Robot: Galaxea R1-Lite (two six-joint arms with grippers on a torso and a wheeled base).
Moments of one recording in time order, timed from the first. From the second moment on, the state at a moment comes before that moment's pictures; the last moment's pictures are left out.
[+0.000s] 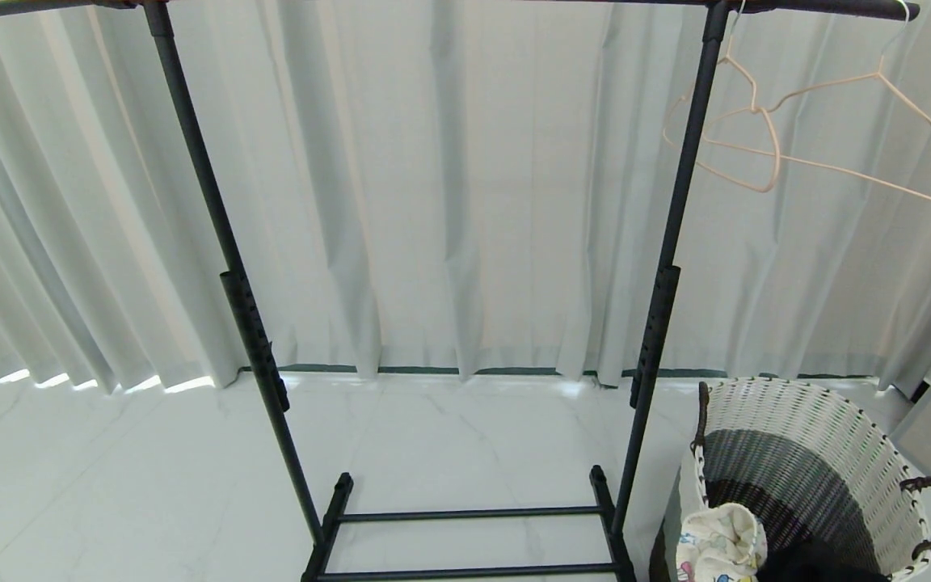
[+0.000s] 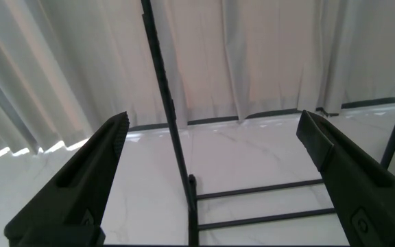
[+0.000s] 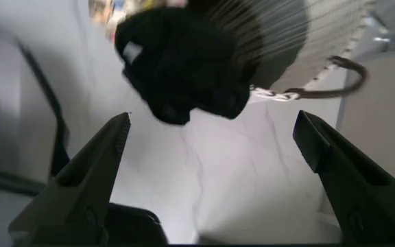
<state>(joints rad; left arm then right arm) 0.00 0.00 0.00 -0.05 -0.08 0.18 0.10 0.88 -0.25 0.15 -0.04 -0.47</state>
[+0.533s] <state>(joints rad) 0.00 0.00 0.00 -0.05 -0.08 0.18 0.10 1.43 -0.33 -0.11 0.00 -0.62</state>
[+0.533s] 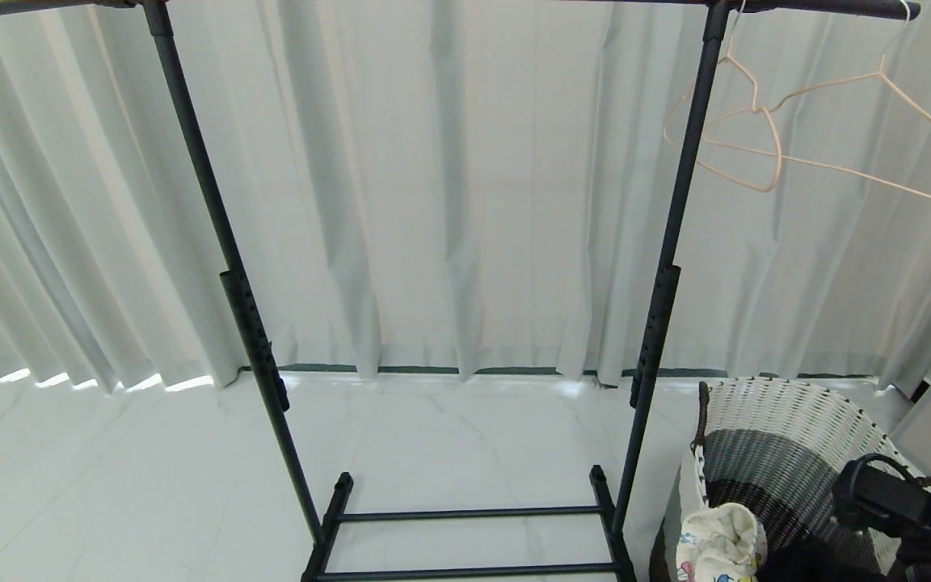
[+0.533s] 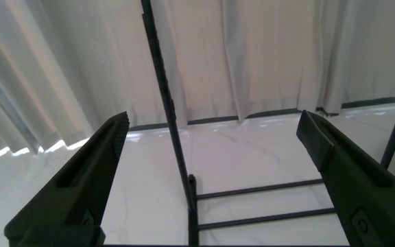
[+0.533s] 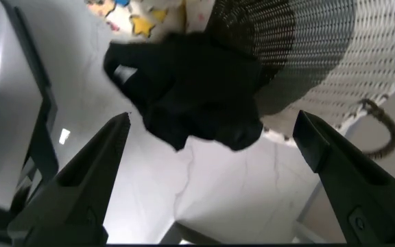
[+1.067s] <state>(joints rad) 0.00 0.00 0.00 -0.05 -0.08 0.18 0.10 1.67 -0.38 -0.26 -0.04 -0.62</state>
